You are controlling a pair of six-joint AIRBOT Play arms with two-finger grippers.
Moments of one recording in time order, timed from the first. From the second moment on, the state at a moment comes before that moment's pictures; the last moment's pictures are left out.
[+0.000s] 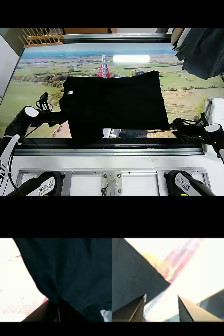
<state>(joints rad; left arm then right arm) 0.13 -1.19 0.70 1.00 -0.85 -1.46 -0.47 -1.08 0.46 -0.90 0.80 1.59</state>
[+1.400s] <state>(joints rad) 0.22 -0.57 1.42 1.00 -1.07 -1.50 -0.27 -0.78 1.49 -1.19 0.89 1.36</state>
